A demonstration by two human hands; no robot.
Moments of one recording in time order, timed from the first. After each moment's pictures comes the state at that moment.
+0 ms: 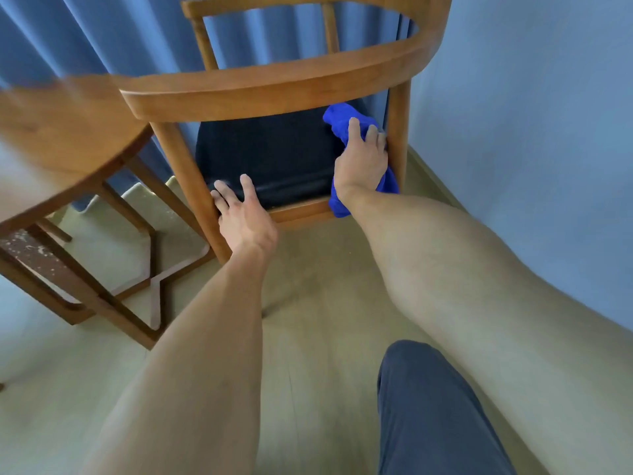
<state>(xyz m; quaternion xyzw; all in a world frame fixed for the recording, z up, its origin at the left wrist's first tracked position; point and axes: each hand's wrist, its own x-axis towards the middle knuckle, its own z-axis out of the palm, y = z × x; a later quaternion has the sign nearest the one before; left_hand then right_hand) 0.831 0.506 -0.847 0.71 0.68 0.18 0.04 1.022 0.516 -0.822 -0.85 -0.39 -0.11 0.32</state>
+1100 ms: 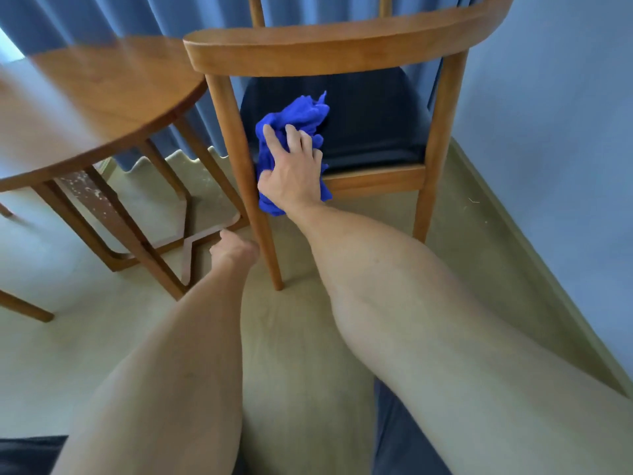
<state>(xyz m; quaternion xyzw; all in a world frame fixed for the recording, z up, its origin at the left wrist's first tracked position) 0.727 0.468 -0.888 0.49 0.82 0.07 0.29 0.857 0.504 -0.842 -0.71 -0.62 -0.05 0.33</state>
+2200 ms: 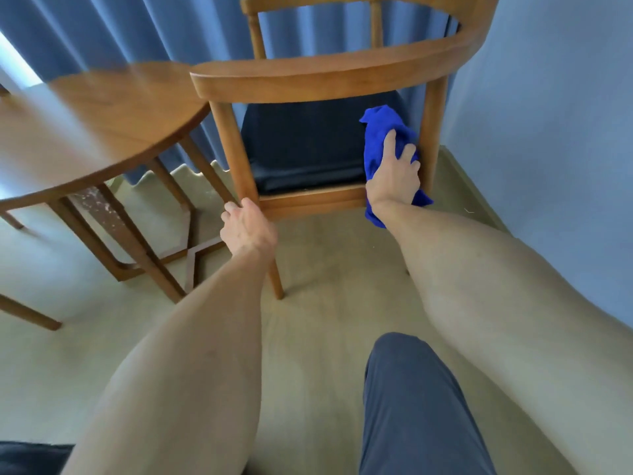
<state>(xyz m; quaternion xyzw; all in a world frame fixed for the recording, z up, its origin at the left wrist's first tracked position) 0.771 0.454 -0.832 0.64 0.75 0.15 0.07 1.003 0.463 -0.832 -0.86 -0.44 -0.01 0.27</state>
